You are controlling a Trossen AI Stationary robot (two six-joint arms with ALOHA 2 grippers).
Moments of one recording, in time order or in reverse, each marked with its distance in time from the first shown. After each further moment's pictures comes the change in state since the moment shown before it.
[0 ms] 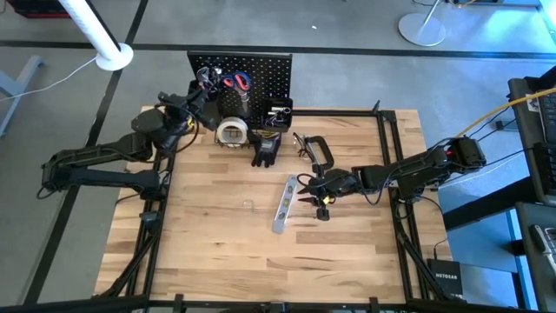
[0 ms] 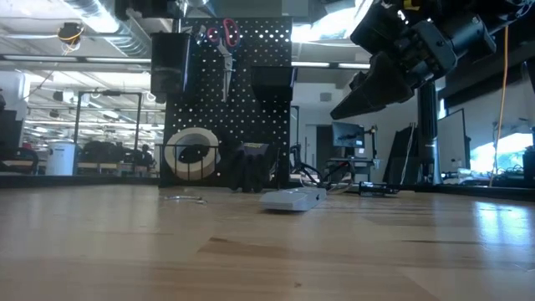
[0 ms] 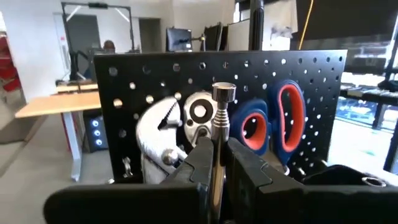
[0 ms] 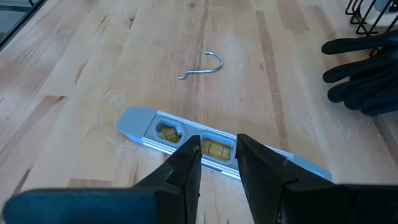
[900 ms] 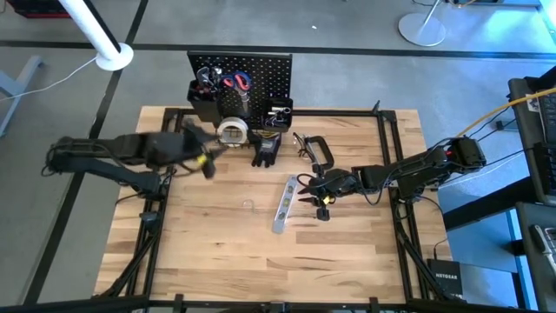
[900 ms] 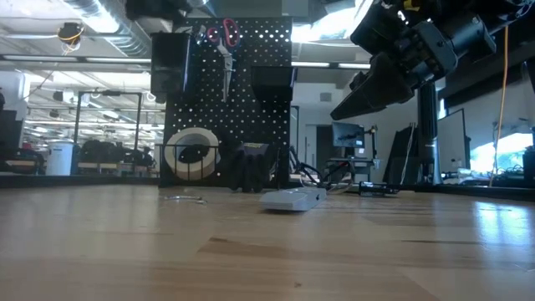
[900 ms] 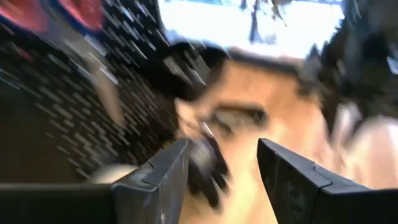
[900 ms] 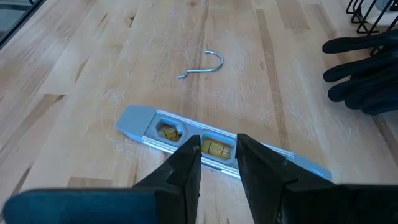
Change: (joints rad) left arm -0.318 0.055 0.183 -0.681 0.269 -0.298; right arm 0.000 0.001 0.000 -0.003 0.000 -0.002
